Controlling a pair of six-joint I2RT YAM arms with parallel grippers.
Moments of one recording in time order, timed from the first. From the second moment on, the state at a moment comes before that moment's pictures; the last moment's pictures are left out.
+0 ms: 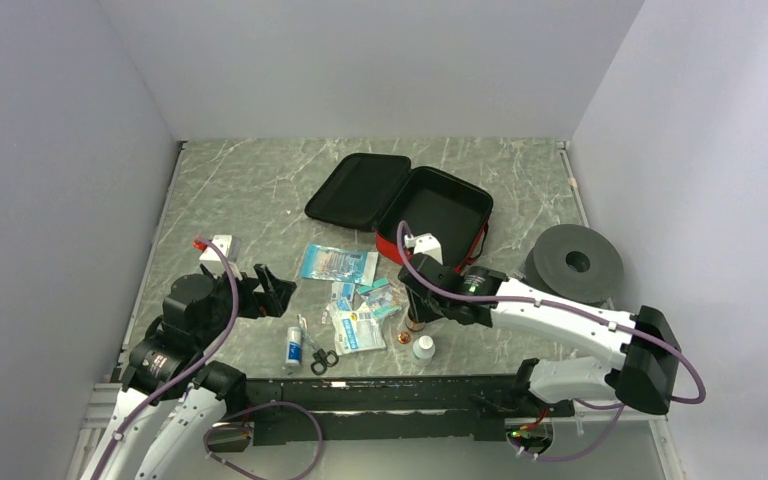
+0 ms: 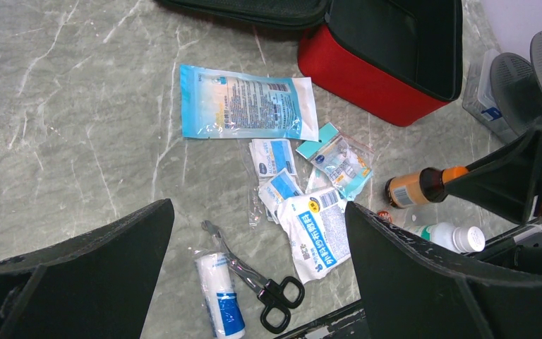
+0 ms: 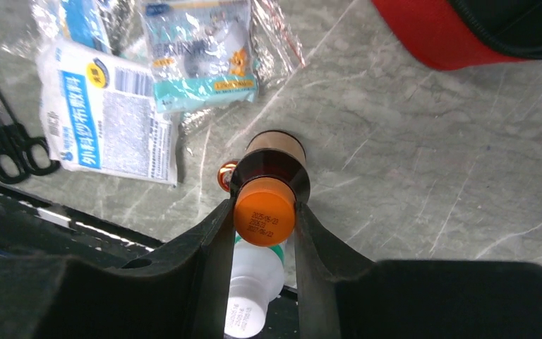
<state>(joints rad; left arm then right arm) -0.40 0.36 0.66 -0.66 0.04 -0.42 1.04 1.23 0.90 -0.72 0.30 0.63</state>
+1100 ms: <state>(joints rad) -0.40 0.36 0.66 -0.66 0.04 -0.42 0.57 1.15 1.02 -0.34 0.27 0.65</state>
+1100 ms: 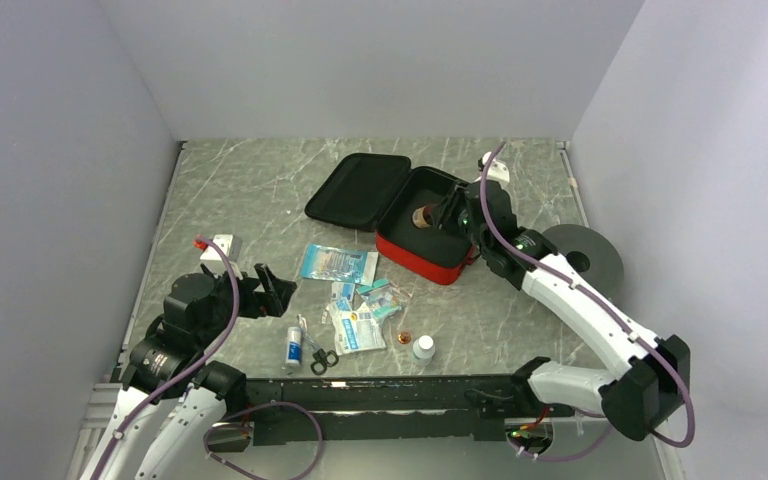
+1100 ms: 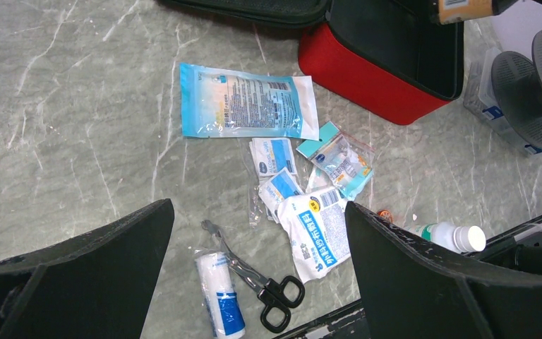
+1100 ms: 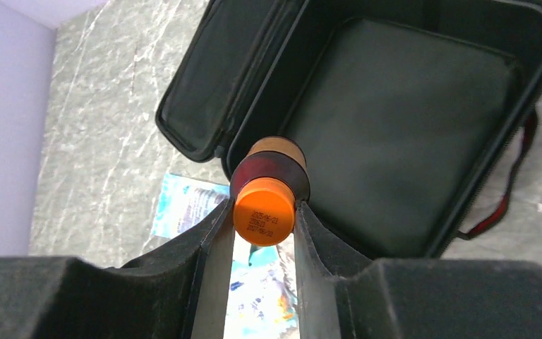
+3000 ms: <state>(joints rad) -0.40 0.36 0.66 -0.66 0.06 -0.42 0.38 1.62 0.69 0.39 -0.23 1.11</state>
